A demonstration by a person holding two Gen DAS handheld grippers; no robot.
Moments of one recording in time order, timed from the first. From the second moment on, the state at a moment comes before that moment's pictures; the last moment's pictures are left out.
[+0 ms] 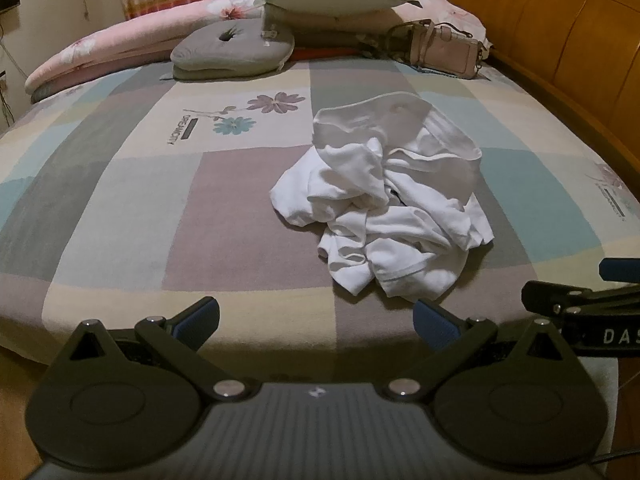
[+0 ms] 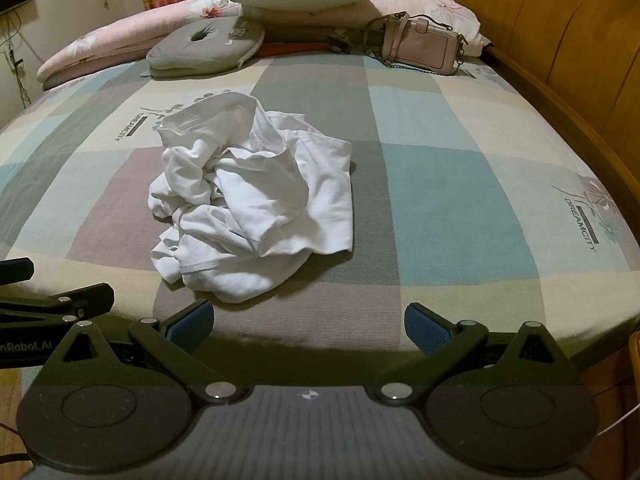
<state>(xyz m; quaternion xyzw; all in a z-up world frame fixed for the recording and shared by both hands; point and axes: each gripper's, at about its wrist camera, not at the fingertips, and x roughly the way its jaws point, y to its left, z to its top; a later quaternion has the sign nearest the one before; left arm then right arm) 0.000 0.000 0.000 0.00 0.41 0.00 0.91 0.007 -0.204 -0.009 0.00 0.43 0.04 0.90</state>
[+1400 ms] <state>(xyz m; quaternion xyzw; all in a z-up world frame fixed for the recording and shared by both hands) 0.011 -0.002 0.006 0.01 0.42 0.00 0.91 0.010 -0.198 -0.008 -0.01 0.42 0.05 0.90</state>
